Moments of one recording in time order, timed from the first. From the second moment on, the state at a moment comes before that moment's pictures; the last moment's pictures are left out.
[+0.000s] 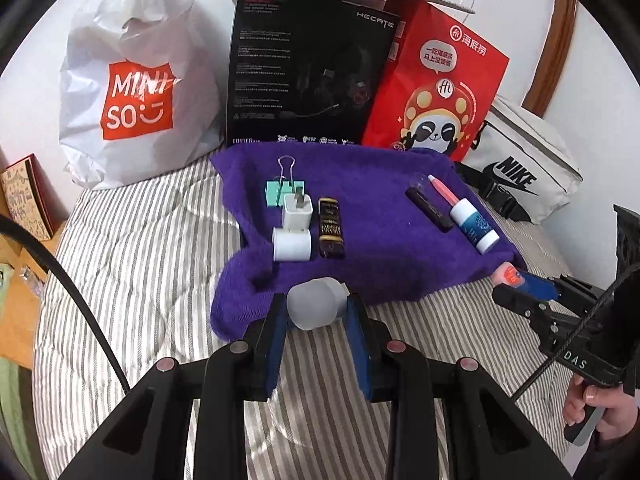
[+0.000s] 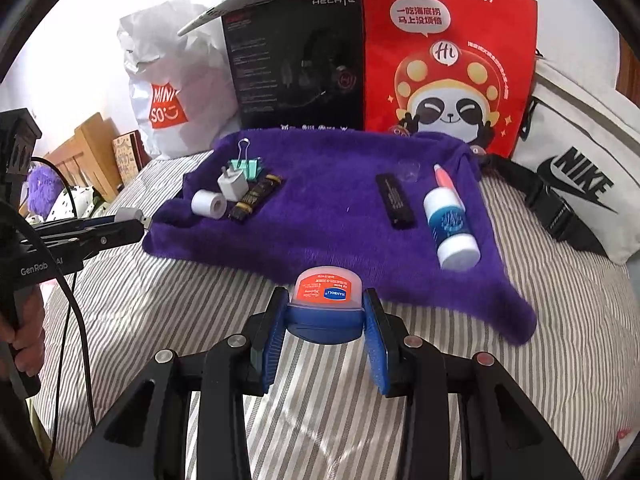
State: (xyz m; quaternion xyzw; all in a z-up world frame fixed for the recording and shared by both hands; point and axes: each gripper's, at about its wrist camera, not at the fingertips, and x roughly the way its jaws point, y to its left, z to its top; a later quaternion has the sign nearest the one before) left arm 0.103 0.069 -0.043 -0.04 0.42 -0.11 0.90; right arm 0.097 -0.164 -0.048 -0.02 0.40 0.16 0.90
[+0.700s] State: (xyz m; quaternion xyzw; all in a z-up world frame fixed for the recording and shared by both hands) left arm 0.149 0.073 -0.059 -0.05 0.43 -0.11 0.89; right arm 0.202 -0.185 -0.084 0.00 0.48 0.13 0.87
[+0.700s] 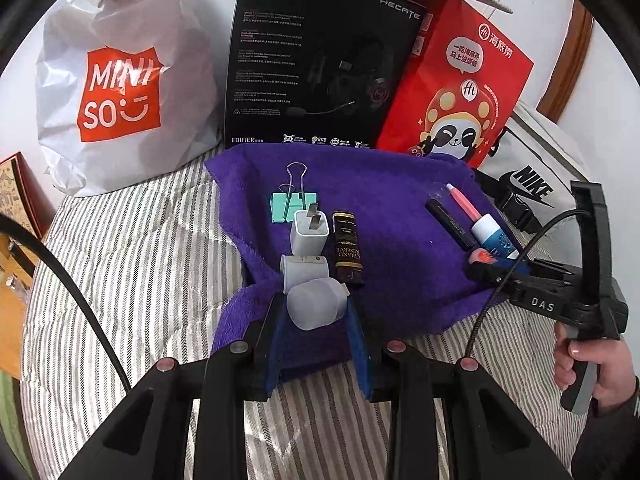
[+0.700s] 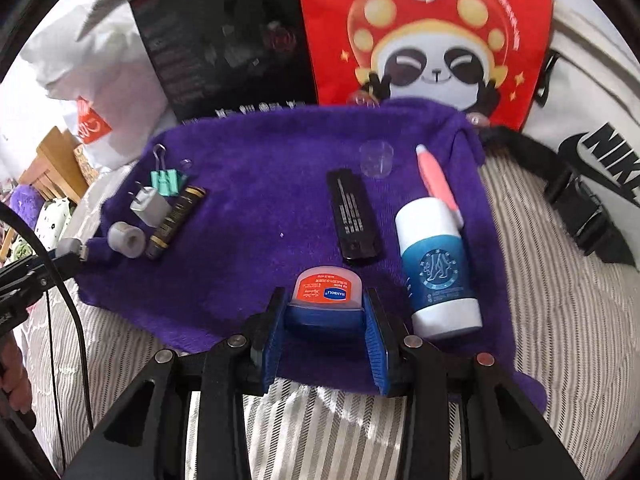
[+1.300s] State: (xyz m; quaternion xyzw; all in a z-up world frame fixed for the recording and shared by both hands) left arm 0.171 0.053 -0.083 -0.05 0.46 -0.13 0.88; right arm 0.213 -0.183 -0.088 0.00 0.49 0.14 0.86
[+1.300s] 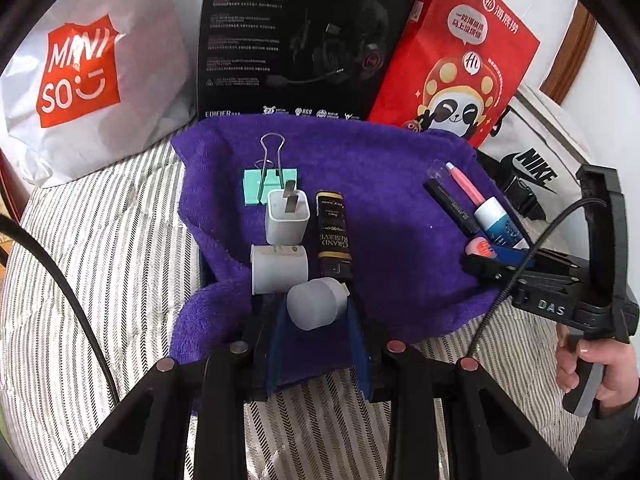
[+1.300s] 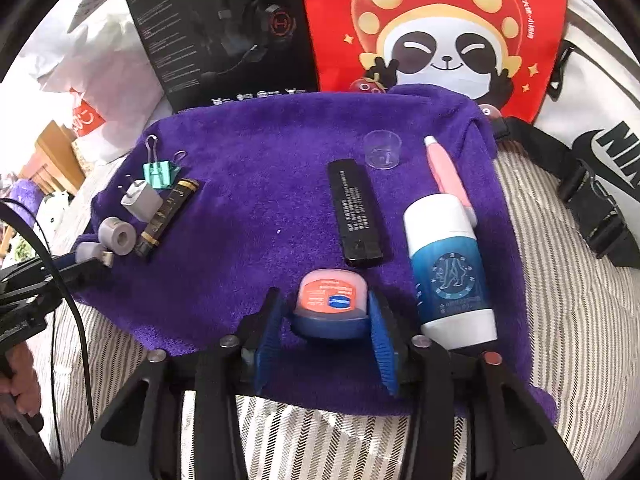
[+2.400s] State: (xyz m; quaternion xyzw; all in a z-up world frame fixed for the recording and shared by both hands) left arm 0.194 0.033 -0.098 0.00 0.53 -0.10 0.84; right arm 0.170 -0.206 -0.054 0.03 0.46 0.15 0.88
